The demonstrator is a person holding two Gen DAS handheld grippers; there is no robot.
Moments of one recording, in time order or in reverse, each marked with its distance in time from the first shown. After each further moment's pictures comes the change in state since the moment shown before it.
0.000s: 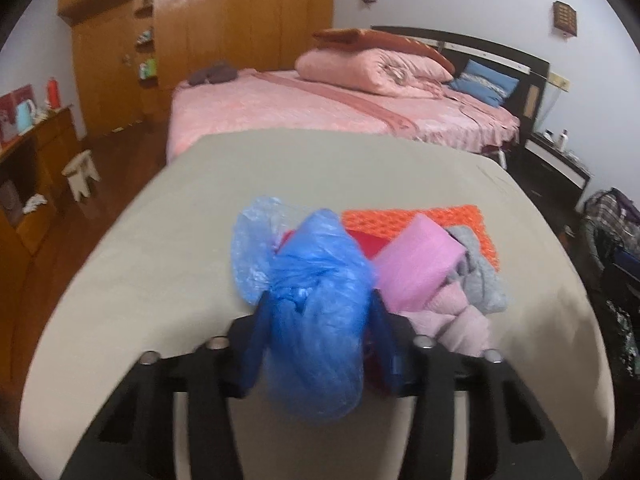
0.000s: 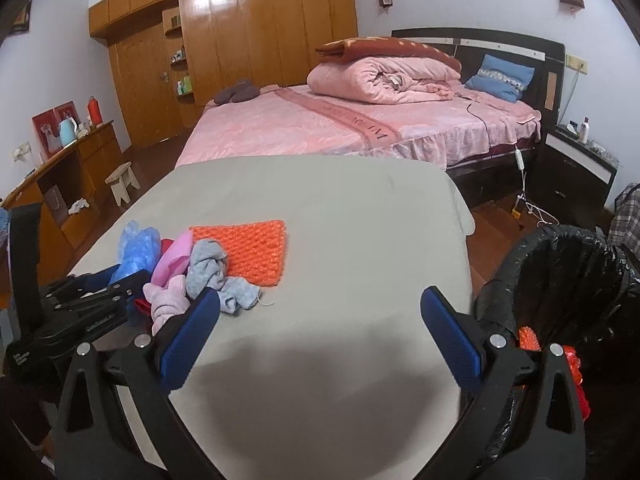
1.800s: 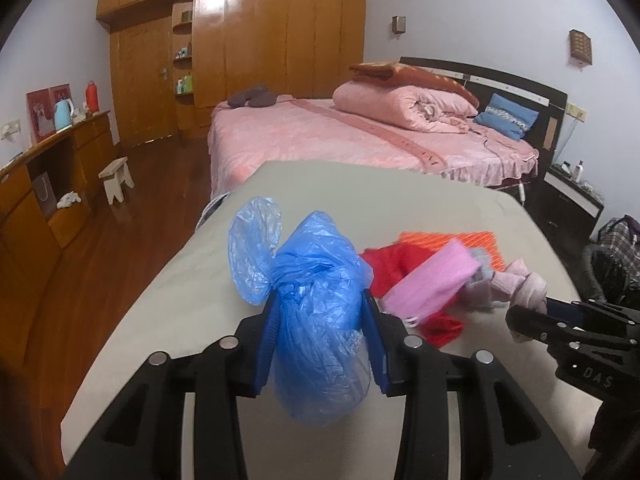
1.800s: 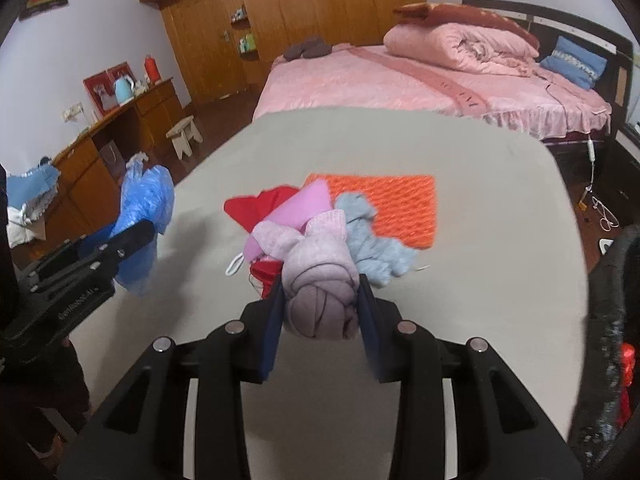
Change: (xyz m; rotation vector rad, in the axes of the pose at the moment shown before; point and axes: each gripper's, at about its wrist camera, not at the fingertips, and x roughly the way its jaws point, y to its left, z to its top) left arm -0.079 0.042 -0.016 -0.060 -0.120 0.095; right arm 0.005 0.084 -0.012 -0.077 0.143 0.226
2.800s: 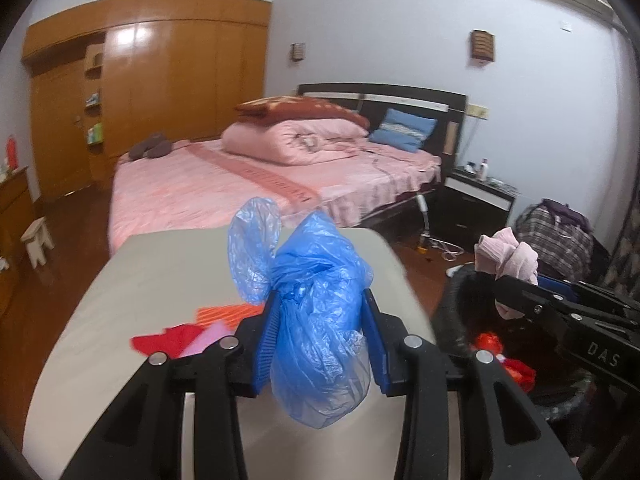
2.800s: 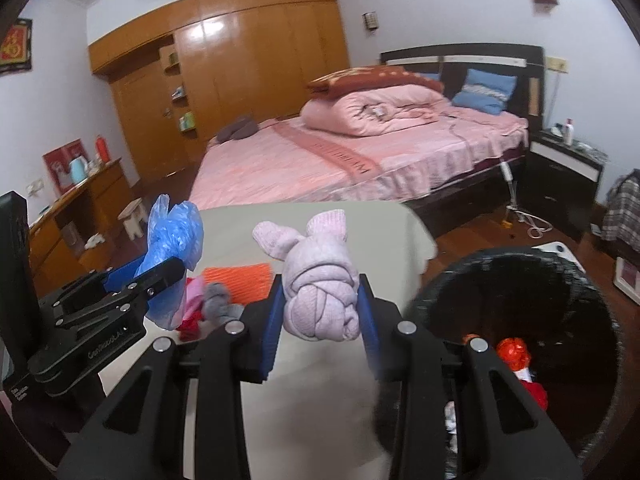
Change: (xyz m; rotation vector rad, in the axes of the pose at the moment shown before) left arm -0.043 -0.180 0.046 0.164 -0.109 -0.304; right arm -0.149 -0.124 0.006 0.141 -0.255 -0.199
